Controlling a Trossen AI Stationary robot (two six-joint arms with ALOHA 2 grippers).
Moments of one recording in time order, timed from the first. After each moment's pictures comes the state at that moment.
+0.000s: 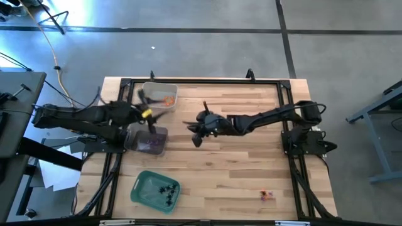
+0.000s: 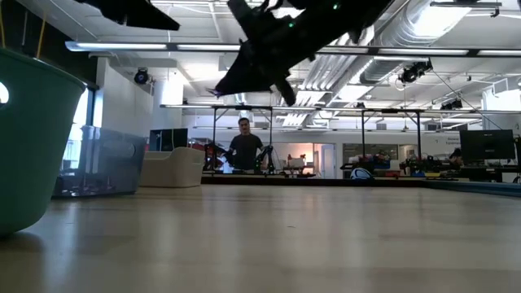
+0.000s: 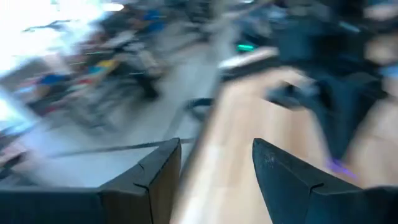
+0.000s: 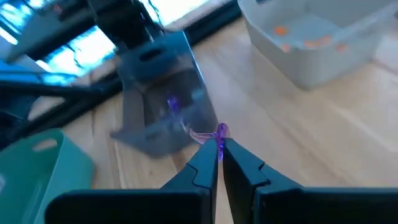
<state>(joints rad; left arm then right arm) -0.05 0.71 0.65 -0.15 -0.51 0.42 0.03 1.82 1.19 0.15 0.21 0.52</state>
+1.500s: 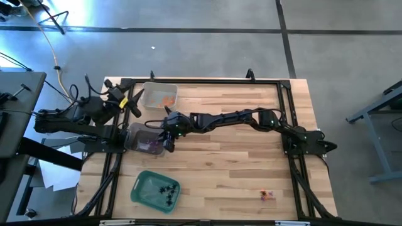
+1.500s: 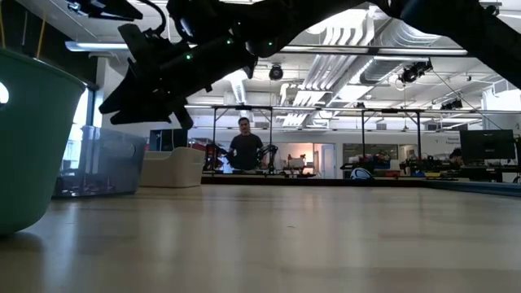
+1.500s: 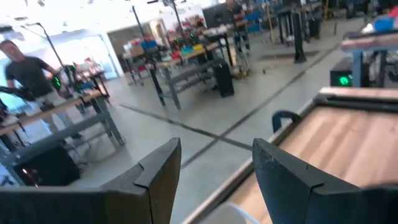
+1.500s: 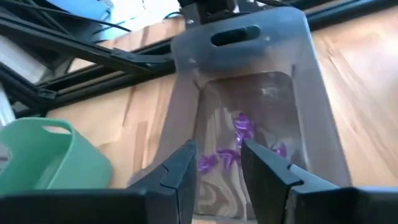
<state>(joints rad) -0.05 0.42 0.65 -0.26 -0.92 0.24 -0.02 2.42 2.00 -0.11 -0.18 0.28</state>
